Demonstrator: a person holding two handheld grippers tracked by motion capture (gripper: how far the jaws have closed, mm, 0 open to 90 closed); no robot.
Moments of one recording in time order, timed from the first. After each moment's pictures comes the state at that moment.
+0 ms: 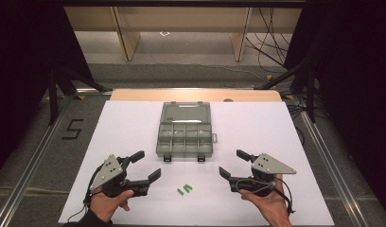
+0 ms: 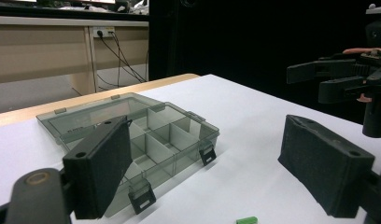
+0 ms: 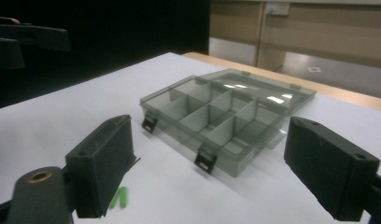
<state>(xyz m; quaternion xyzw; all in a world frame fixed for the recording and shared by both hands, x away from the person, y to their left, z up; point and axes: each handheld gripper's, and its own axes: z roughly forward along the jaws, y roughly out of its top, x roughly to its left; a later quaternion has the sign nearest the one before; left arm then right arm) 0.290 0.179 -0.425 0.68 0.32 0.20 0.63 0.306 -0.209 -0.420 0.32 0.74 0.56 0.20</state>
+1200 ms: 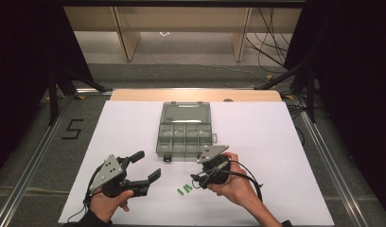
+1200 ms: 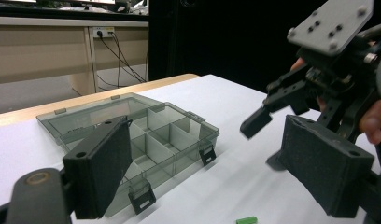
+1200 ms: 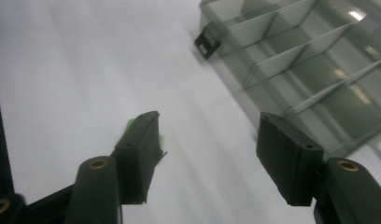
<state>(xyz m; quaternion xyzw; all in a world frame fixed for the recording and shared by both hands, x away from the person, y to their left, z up) 0.289 0.179 -0.424 0.68 0.32 0.20 0.62 0.343 -0.112 -0.418 0.23 0.91 0.33 0.12</state>
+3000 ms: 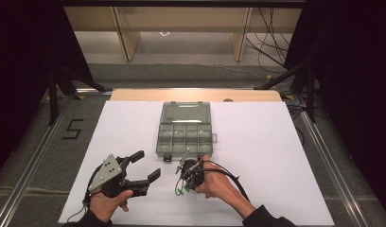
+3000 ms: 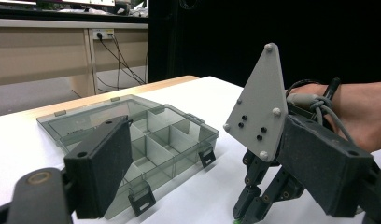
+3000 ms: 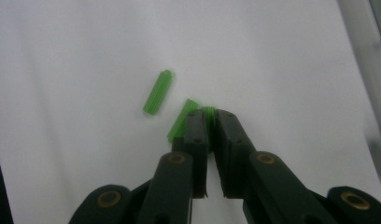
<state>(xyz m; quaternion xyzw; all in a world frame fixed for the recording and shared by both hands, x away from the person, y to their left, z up) 0.289 0.180 -0.423 0.68 0.32 0.20 0.63 0.364 -0.056 -0.461 0.16 0.98 0.15 0.02</state>
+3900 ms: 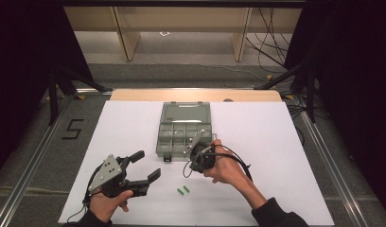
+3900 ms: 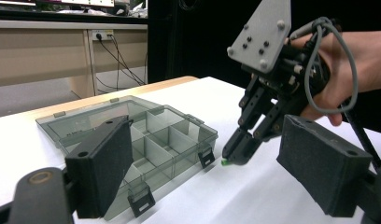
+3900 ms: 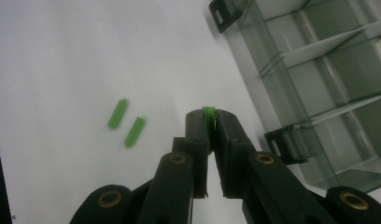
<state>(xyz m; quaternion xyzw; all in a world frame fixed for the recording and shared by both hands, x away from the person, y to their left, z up) 0.289 0.180 -0.423 0.68 0.32 0.20 0.63 0.387 -0.084 -0.413 0.18 0.96 0.22 0.06</state>
